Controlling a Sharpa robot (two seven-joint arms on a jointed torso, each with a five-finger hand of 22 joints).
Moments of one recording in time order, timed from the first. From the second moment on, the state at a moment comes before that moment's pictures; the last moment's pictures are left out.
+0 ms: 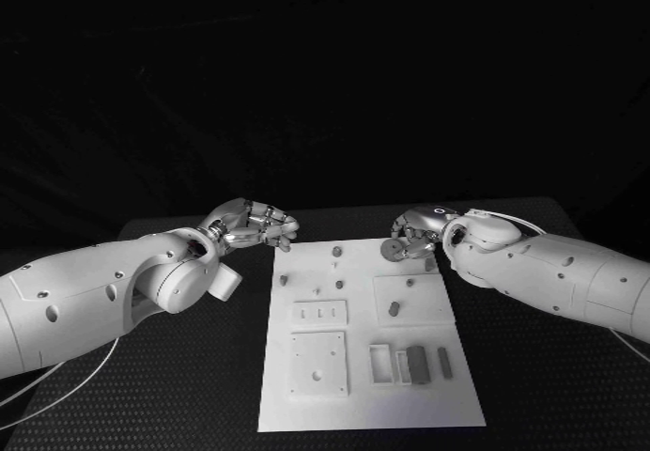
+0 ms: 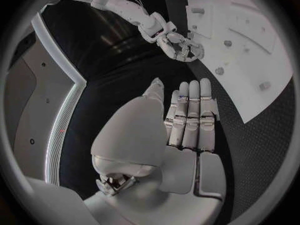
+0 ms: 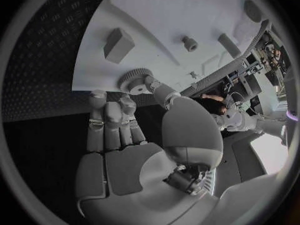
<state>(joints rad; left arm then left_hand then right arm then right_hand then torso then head) 1.34 -0.82 -0.11 1.43 -0.35 -0.19 0.21 1.51 -0.04 0.05 0.29 0.05 0.83 0.17 0.30 0.53 1.17 0.11 0.11 0.25 0.98 0.10 0.32 0.79 0.04 0.98 -0.01 0.19 0.72 1.31 -0.61 -0.14 1.01 -1.53 -0.22 -0.03 1.05 -0.18 0.58 -0.19 0.08 0.80 0.12 0.30 0.55 1.00 0.04 1.14 1.22 1.13 -0.07 1.46 0.99 0.23 1.07 -0.01 0.97 1.31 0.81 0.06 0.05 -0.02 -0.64</state>
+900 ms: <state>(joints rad) 1.34 -0.82 -0.11 1.44 -0.35 -0.19 0.21 1.51 -0.04 0.05 0.29 0.05 0.83 0.17 0.30 0.53 1.17 0.11 0.10 0.25 0.98 0.10 0.32 0.79 0.04 0.98 -0.01 0.19 0.72 1.31 -0.60 -0.14 1.01 -1.54 -0.22 -0.01 1.05 -0.04 0.59 -0.28 0.08 0.80 0.12 0.33 0.54 1.00 0.03 1.18 1.16 1.11 -0.07 1.48 0.97 0.23 1.07 -0.01 0.99 1.31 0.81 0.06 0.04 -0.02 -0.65</state>
